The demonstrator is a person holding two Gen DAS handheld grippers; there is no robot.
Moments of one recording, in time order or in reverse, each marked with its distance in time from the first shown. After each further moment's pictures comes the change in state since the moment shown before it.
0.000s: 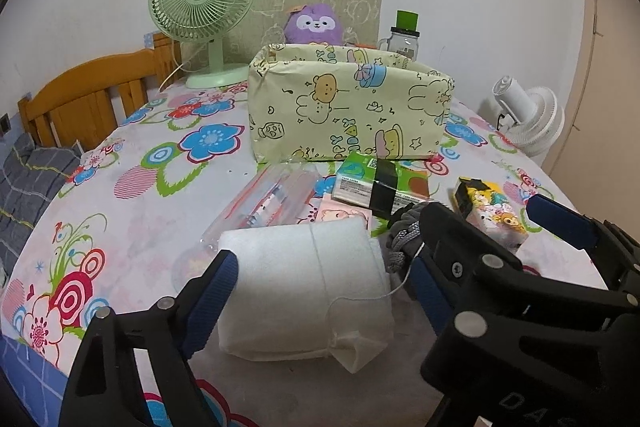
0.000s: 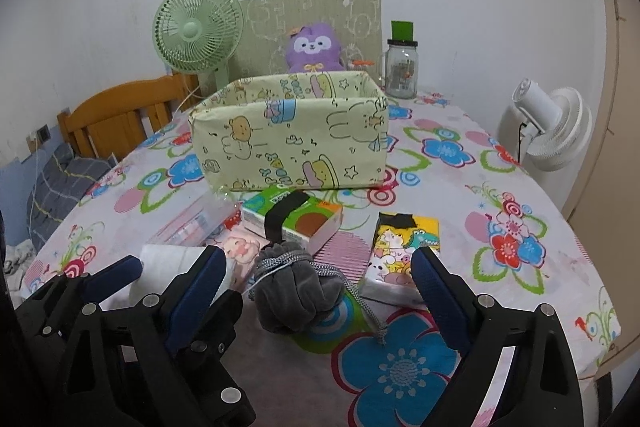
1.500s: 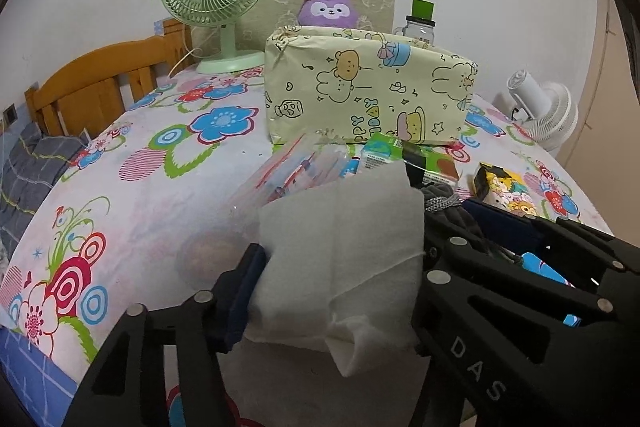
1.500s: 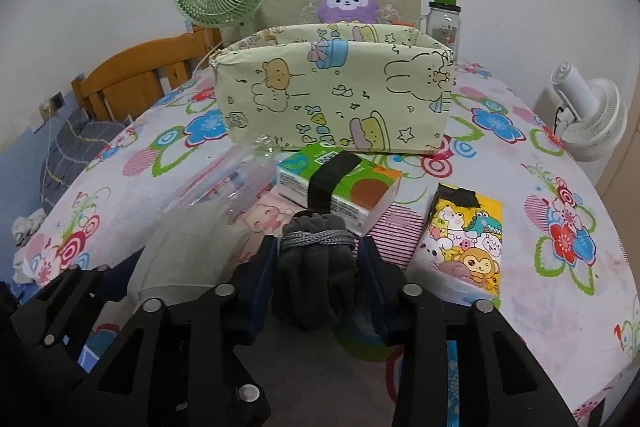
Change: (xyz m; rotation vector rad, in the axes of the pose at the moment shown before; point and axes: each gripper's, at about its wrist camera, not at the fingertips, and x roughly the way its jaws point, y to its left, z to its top) left arm 0.012 0.010 -0.008 -0.016 0.038 0.036; right arm 0.035 0.026 -0.004 -0.049 0.136 0.086
